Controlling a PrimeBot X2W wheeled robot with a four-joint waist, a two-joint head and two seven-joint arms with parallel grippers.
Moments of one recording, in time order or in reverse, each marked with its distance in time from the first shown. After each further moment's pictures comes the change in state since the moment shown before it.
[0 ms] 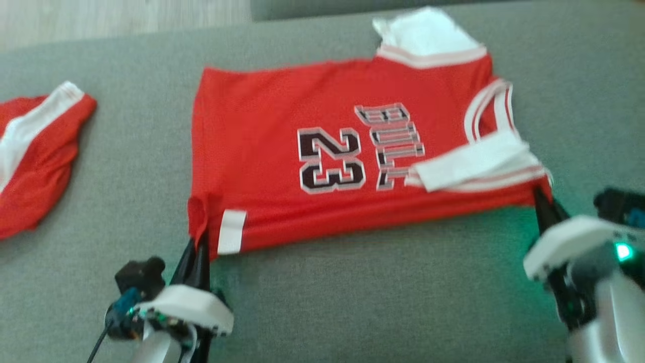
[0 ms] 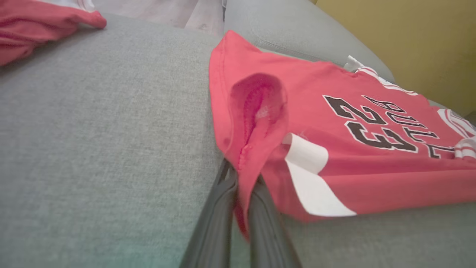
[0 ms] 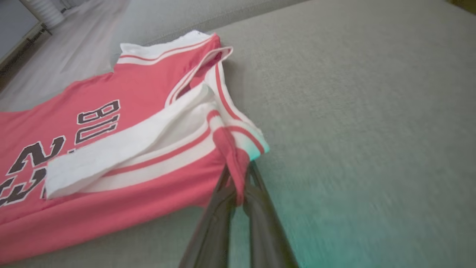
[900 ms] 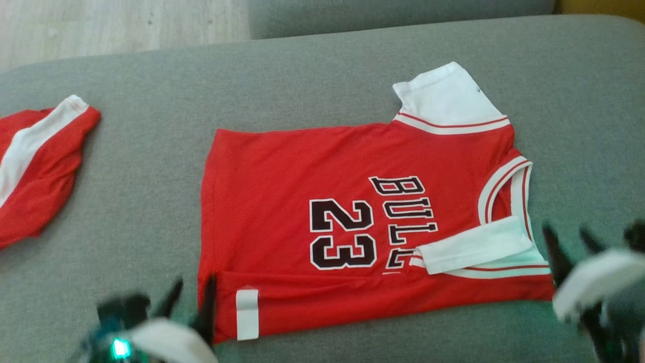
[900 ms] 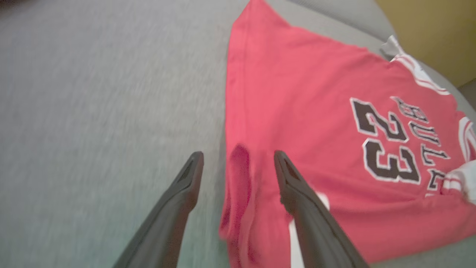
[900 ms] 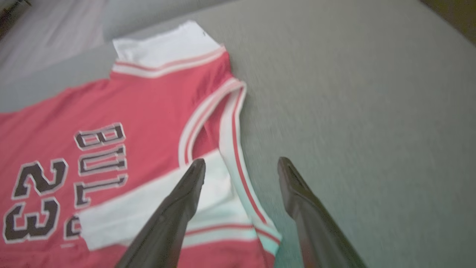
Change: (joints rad) left arm 0.297 0.119 0.005 -0.367 -0.099 0.078 0.279; right arm 0.313 0.007 -0.041 -0.426 0.028 0.000 0.291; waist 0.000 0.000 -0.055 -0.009
